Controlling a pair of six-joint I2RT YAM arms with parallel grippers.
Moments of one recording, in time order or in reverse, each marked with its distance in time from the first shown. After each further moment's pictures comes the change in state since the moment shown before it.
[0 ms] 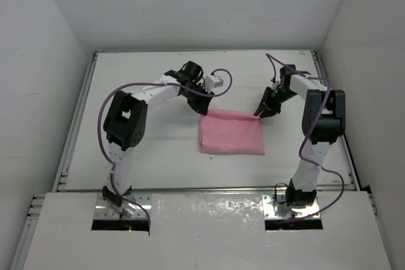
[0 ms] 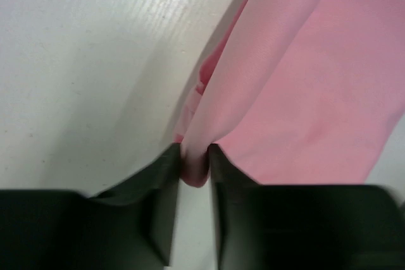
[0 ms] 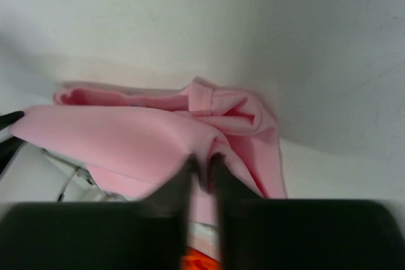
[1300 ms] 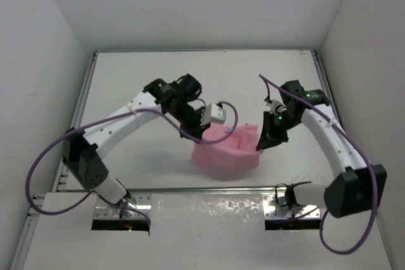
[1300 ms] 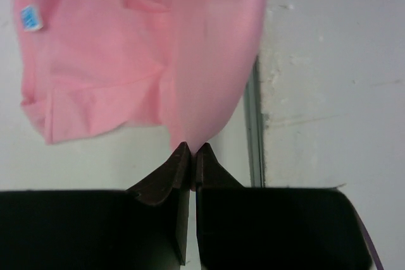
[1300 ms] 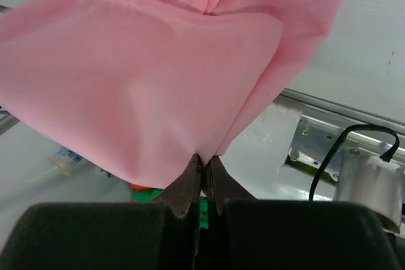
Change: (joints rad) left arm -0.275 -0.547 -0.174 -0.481 0.125 0.388; right arm 0.231 -0.793 -0.311 -0.460 -0.012 -0.082
